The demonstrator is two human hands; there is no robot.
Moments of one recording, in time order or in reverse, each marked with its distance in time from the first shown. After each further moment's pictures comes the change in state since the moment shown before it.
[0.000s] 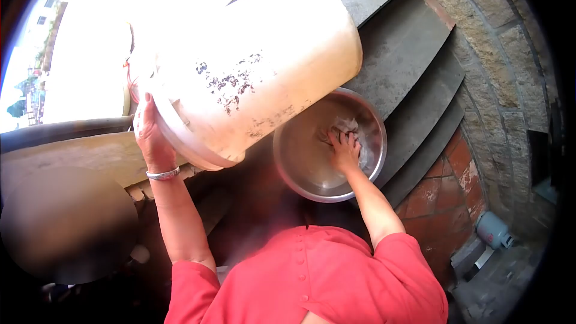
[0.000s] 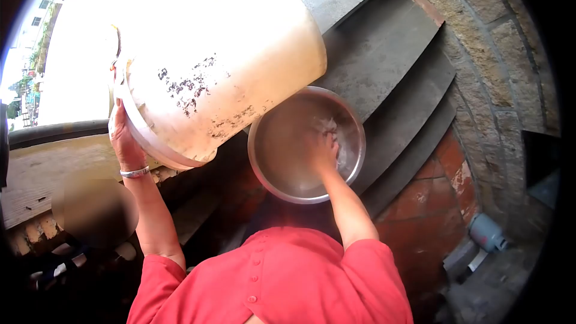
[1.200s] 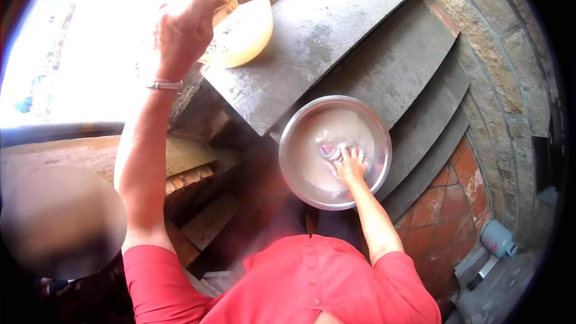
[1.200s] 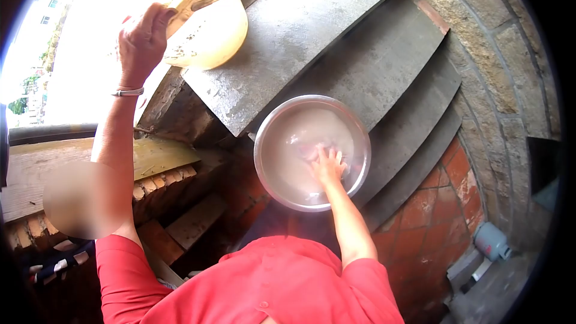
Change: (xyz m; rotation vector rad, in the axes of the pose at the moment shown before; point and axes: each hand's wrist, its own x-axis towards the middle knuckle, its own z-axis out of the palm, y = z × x) left_hand 0.099 0.036 0.126 1.374 -0.386 1.312; right_hand -0.013 -0.016 -0.030 0.228 -0.166 0.294
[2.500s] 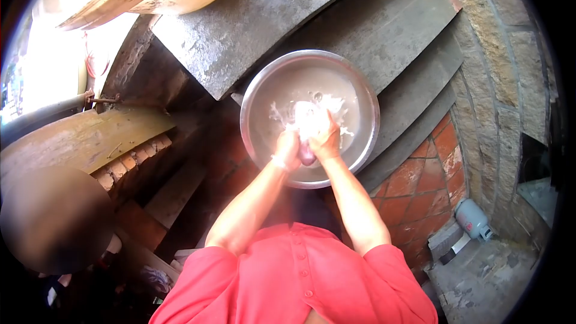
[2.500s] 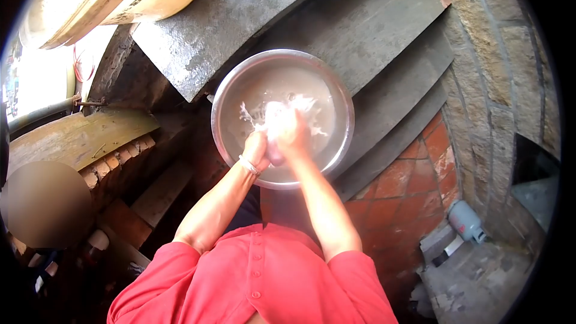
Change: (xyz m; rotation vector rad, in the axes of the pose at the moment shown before) left_hand -0.269 0.332 0.161 -1.778 -0.176 -2.321; right_hand 0.003 -0.012 0.010 0.638 0.418 -0.329
